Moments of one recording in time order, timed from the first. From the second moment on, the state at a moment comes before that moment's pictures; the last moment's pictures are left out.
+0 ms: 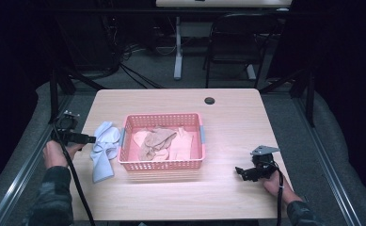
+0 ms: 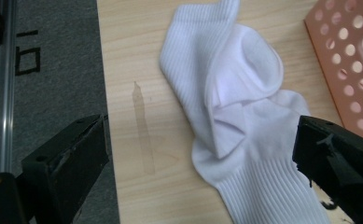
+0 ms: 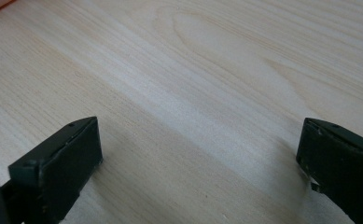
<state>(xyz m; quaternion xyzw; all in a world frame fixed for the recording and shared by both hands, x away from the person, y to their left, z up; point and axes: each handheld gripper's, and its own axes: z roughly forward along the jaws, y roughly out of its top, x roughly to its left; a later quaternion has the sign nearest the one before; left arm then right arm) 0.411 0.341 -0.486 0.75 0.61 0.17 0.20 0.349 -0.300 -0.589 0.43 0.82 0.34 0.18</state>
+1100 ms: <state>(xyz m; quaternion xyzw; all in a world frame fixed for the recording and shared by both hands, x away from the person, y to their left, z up) 0.337 0.321 -0.545 0.75 0.60 0.16 0.20 0.350 -0.300 -0.589 0.43 0.82 0.34 0.17</state>
